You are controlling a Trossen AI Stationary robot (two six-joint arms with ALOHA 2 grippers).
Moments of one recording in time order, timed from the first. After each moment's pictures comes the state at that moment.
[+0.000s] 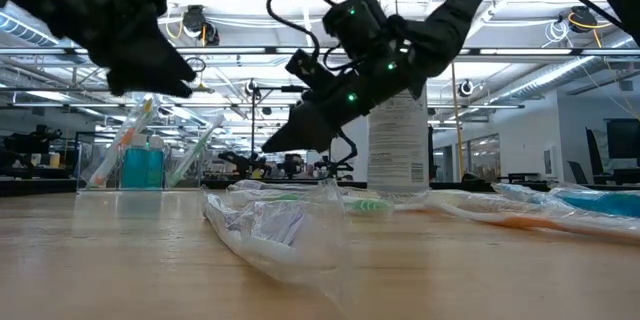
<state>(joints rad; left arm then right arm) -0.33 1.00 0.40 0.07 -0.52 -0.56 -0.12 2.01 1.08 0.50 0.10 -0.31</state>
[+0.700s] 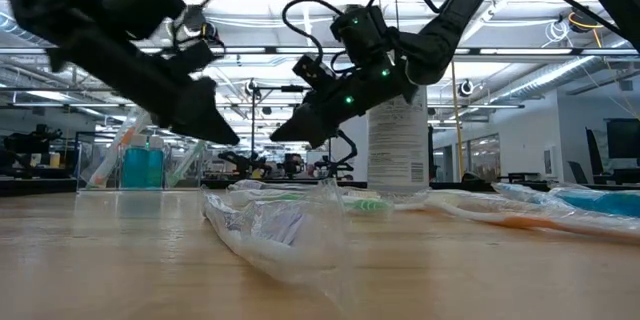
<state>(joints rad) 0.00 1.39 0.39 0.42 -0.55 -0.24 -0.22 2.01 1.08 0.62 0.10 -0.39</state>
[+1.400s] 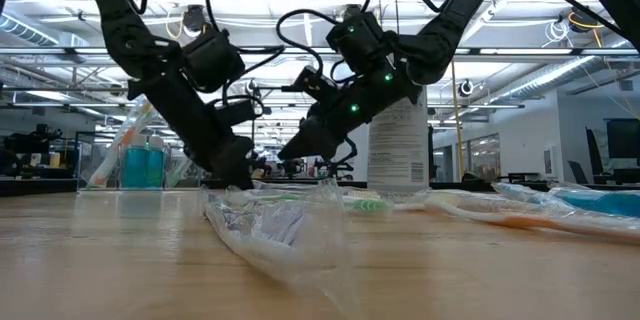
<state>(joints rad) 0.28 1.67 0.58 0.27 -0.31 -0.13 -0.21 2.01 1.08 0.48 0.10 -0.35</state>
